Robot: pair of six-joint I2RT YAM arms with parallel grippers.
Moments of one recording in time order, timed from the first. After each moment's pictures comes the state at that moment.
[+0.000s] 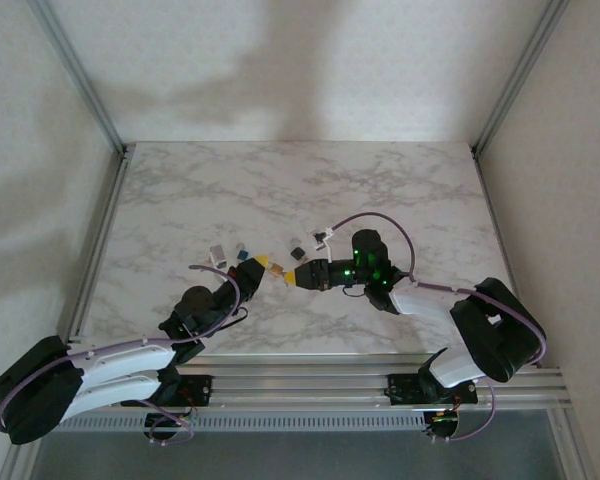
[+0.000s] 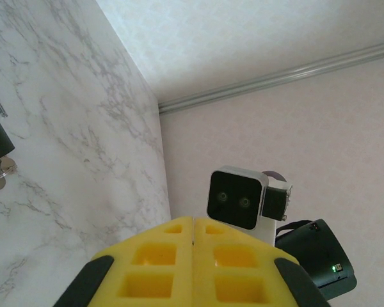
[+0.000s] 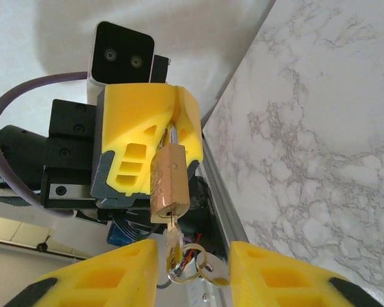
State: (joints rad) left arm -0.81 1.00 0.17 0.85 -0.20 -1.29; right arm 0.70 1.45 0.57 0.66 -0.91 0.87
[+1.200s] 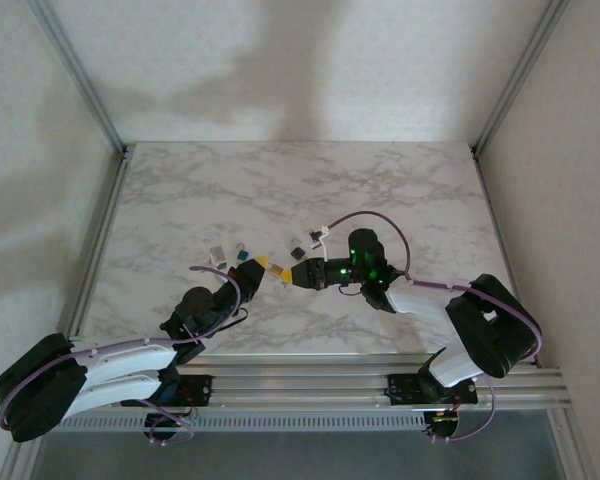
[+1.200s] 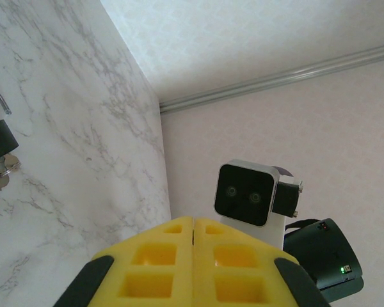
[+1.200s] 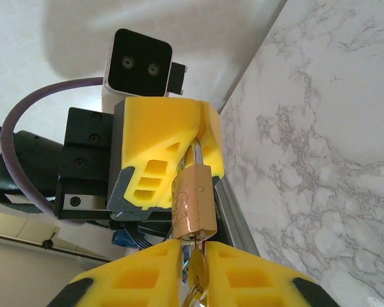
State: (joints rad) left arm -0.81 1.02 0.16 0.88 -0.20 -1.30; right arm 0.72 1.48 0.59 0.70 -0.91 0.90
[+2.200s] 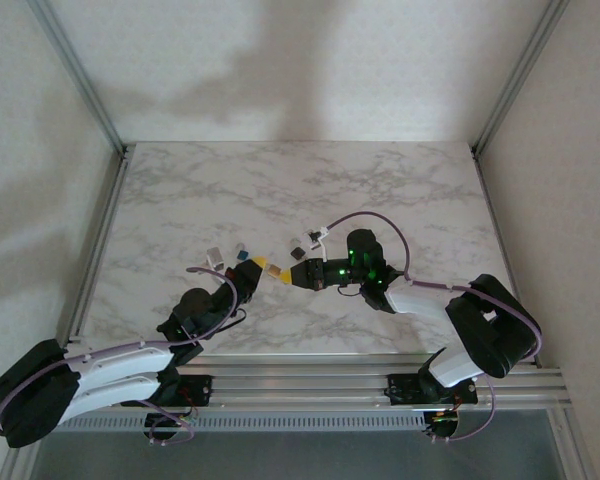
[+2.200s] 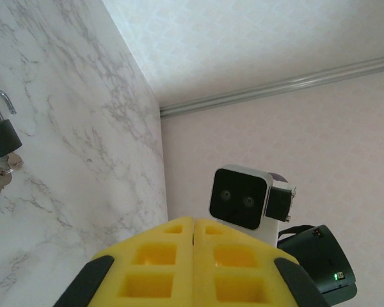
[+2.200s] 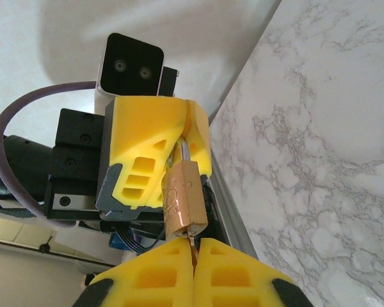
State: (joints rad) left arm -0.82 0.96 0.16 0.83 -0.24 -1.33; right arm 0.72 1.48 0.59 0.68 -0.89 0.89
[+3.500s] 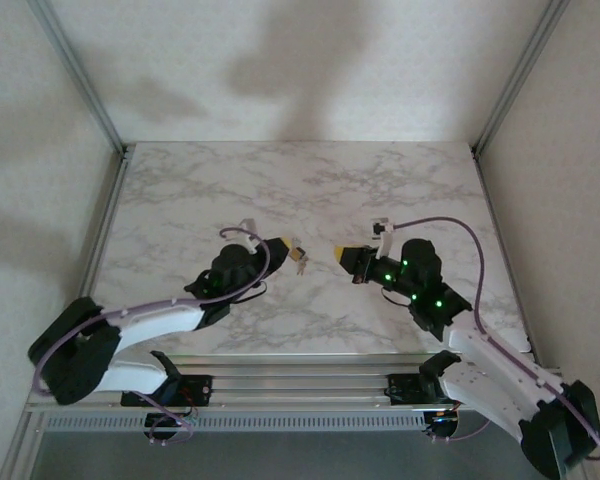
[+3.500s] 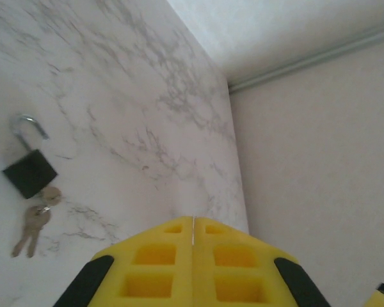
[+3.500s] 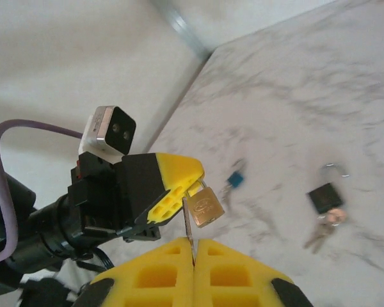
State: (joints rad) left arm -0.73 1.34 0.54 0.54 -0.07 -1.13; right arm 0.58 0.82 0.50 0.10 -0.36 0.63
